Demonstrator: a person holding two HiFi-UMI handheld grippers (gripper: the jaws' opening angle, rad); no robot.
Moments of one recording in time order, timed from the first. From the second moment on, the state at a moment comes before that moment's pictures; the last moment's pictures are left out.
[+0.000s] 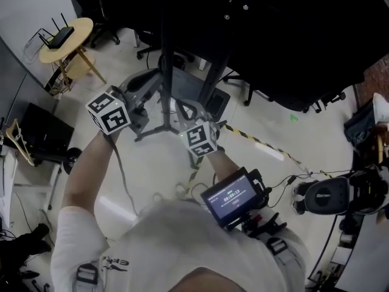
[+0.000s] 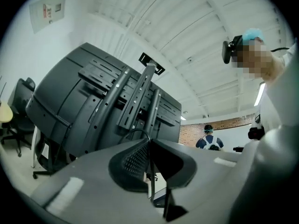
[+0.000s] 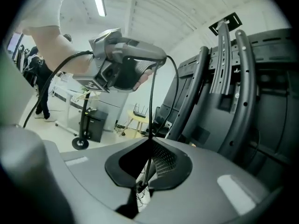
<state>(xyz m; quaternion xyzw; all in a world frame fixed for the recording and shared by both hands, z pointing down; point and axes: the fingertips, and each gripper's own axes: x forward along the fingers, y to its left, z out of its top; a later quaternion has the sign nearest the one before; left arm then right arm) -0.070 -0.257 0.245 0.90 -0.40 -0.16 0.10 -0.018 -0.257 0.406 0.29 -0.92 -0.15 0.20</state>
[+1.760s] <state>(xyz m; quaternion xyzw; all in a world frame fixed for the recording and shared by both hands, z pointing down) -0.102 -0.260 0.110 0.87 -0.41 -0.25 -0.02 0.031 -0.305 0.092 0.42 -0.80 -0.41 0.12</state>
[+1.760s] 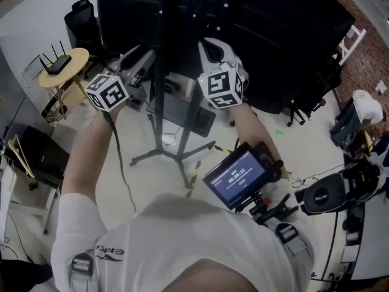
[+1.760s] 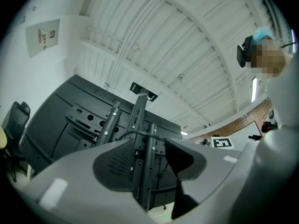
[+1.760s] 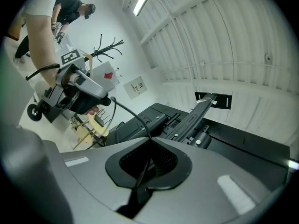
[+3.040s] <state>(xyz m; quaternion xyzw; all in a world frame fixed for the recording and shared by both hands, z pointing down) -0.053 -0.288 0.339 0.89 -0.45 0.06 -0.04 0.049 -0.321 0.051 0.45 -0.81 -0.38 0.08</state>
